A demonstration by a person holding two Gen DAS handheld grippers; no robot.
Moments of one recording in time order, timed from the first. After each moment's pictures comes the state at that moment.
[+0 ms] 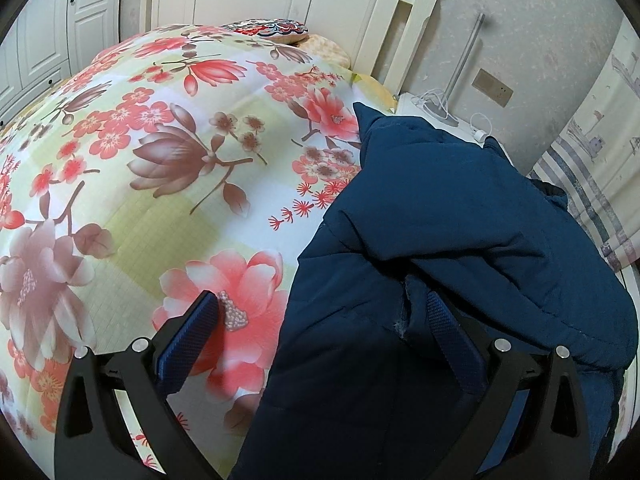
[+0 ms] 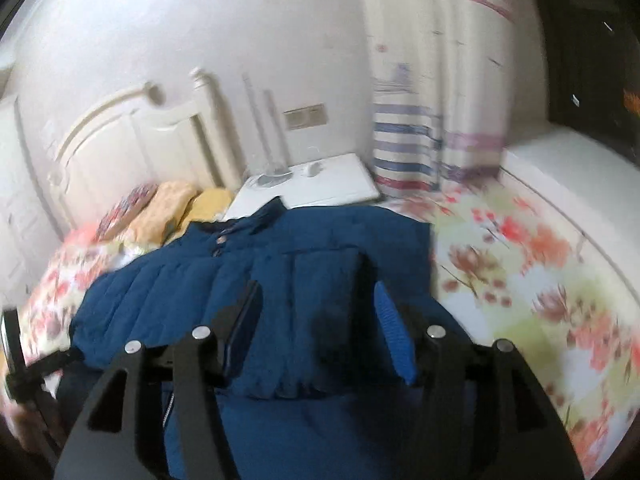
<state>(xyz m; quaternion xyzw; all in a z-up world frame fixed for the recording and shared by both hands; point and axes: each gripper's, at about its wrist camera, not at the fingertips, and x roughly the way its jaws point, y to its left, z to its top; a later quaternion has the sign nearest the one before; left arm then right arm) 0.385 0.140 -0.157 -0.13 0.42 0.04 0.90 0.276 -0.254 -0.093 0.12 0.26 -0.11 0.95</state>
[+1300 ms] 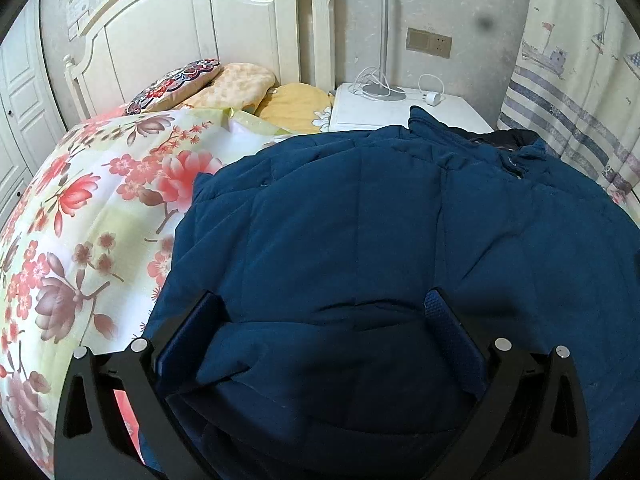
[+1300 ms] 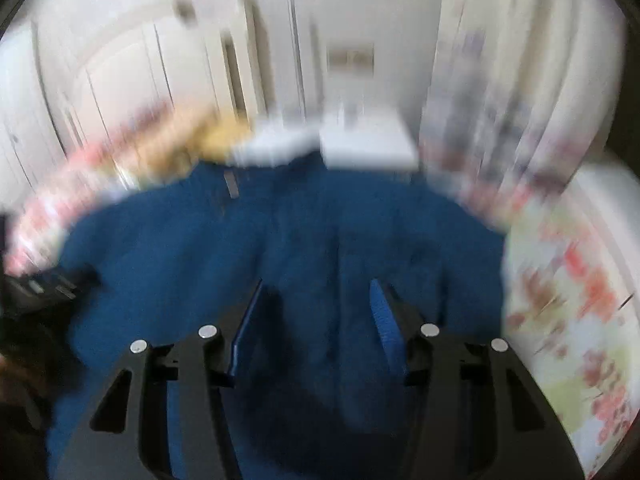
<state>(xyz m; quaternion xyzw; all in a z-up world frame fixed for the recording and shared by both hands) 0.445 0.025 -0.142 0.02 0.41 -0.02 0.91 0.379 -0.244 -0.140 0.05 0.40 -0.07 0.91</state>
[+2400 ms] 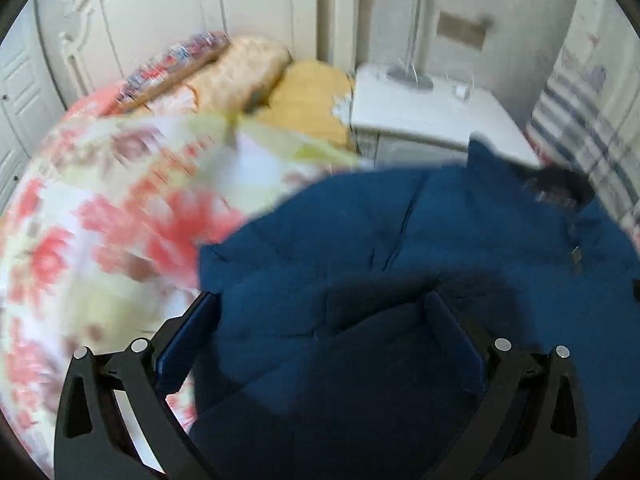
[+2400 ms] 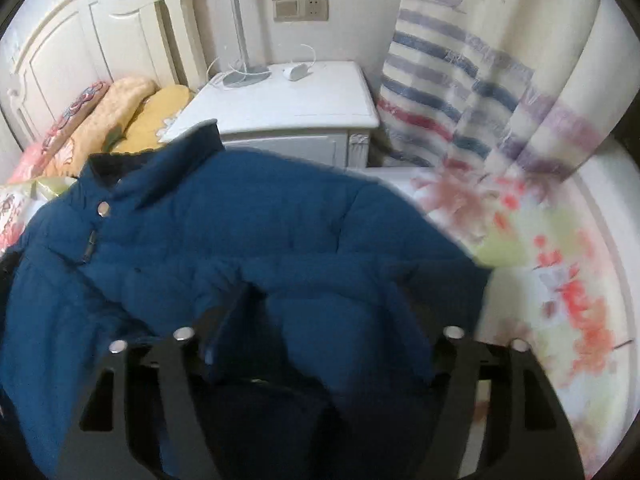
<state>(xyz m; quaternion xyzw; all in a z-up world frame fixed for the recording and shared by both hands) 0.544 0.051 -0.147 0.00 0.47 0.00 0.89 0.456 -0.329 -0.149 0.08 0.43 -0.12 0.89</state>
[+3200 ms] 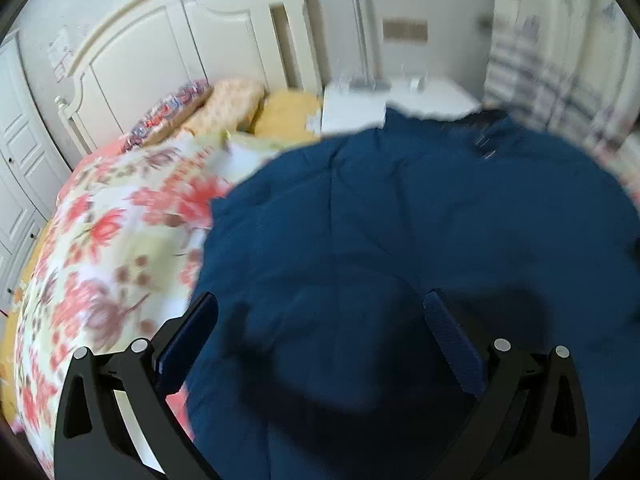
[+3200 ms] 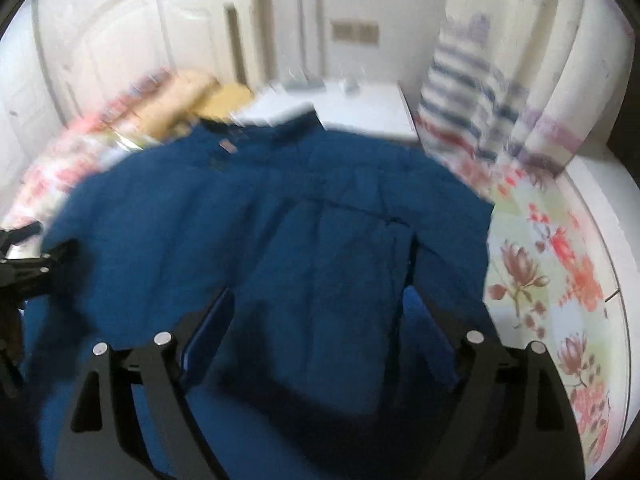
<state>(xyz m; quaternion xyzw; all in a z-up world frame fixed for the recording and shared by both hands) 0.399 0.020 -0.104 0.09 0.40 -0.03 0.91 0.334 -0.240 -0.107 0.03 0.40 -0.05 0.91</state>
